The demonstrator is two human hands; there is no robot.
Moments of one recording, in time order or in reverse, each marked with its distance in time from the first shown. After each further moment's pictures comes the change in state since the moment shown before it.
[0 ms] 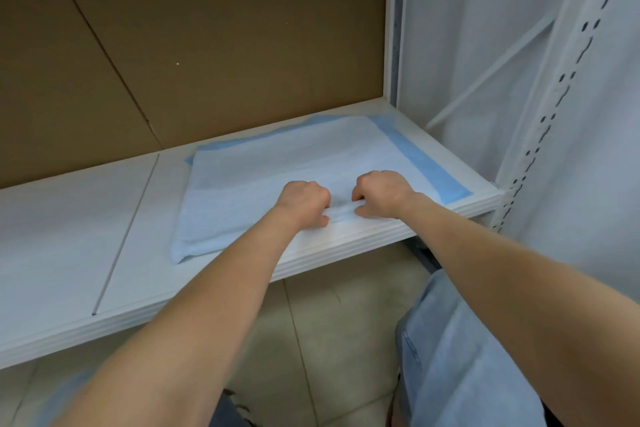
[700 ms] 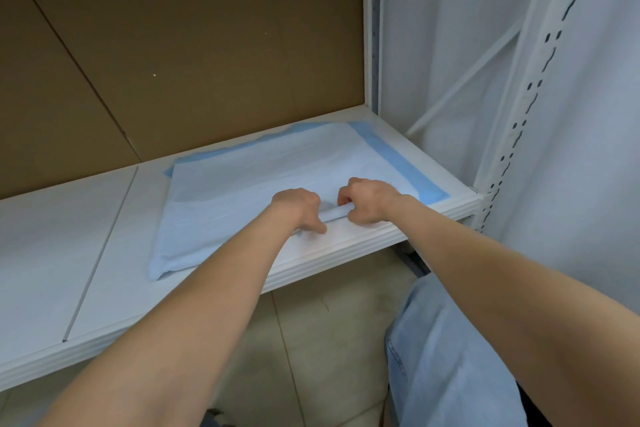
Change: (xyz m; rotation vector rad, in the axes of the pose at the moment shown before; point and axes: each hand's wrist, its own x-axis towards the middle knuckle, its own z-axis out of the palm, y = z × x) left_hand 0.013 0.015 -0.024 -0.164 -0.266 -0.120; right_hand -0.003 0.012 -0.006 0.126 -0.154 0.067
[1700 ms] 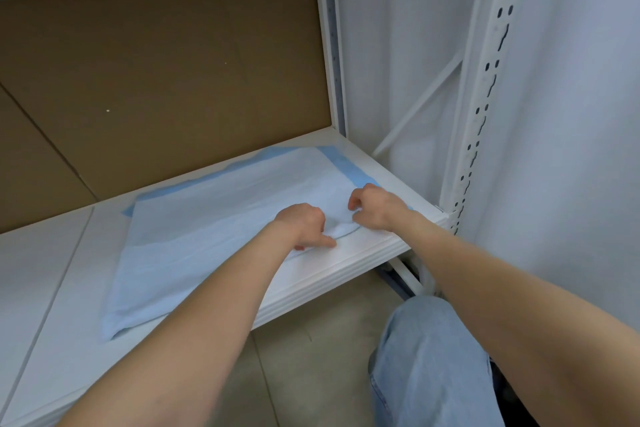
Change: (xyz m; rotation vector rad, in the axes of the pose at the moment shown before) left_hand 0.037 0.043 -0.018 -0.066 0.071 0.171; right_hand -0.008 0.066 -0.008 0.288 0.142 0.292
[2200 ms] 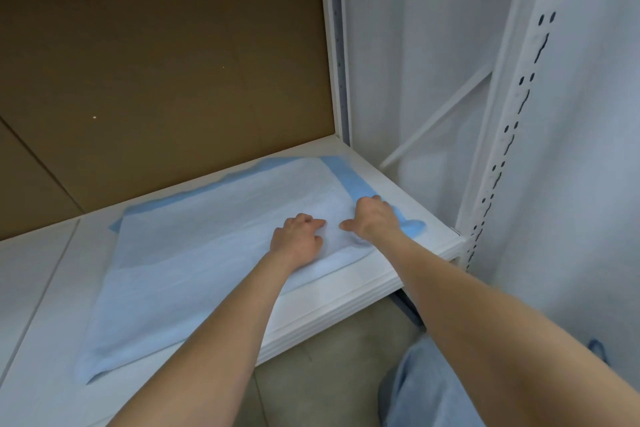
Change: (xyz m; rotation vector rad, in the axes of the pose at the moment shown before) left_hand 0.049 -0.029 0.031 -0.220 0.140 -0.089; right_hand 0.054 -0.018 0.018 0.051 0.104 0.265
